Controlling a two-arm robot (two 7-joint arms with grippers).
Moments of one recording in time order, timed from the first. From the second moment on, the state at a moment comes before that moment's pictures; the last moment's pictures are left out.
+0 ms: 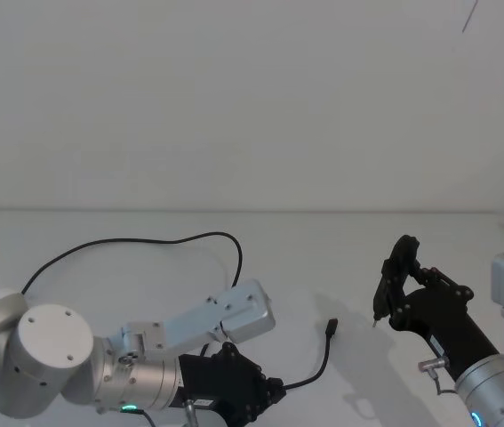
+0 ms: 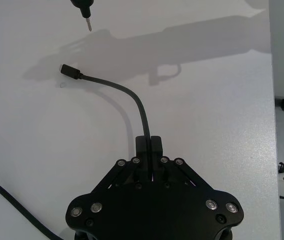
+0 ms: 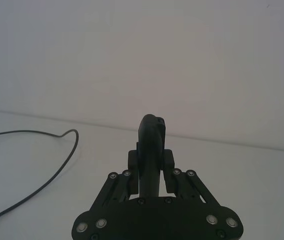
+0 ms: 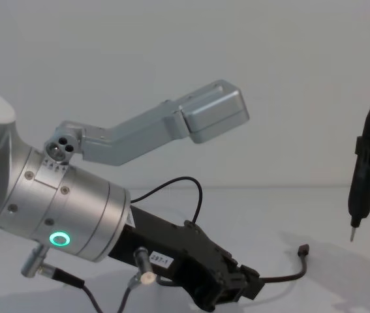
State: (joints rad) left arm -0.58 0.52 0.82 -1.59 -0.27 0.40 -0.73; right arm -0.01 0.34 -0.23 -1.77 0.29 0.03 0.07
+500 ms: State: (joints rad) left arm -0.60 0.54 0.84 -1.58 -0.23 0.30 -0.77; right arm -0.01 0.38 -0.18 -1.81 0.35 0.06 0.15
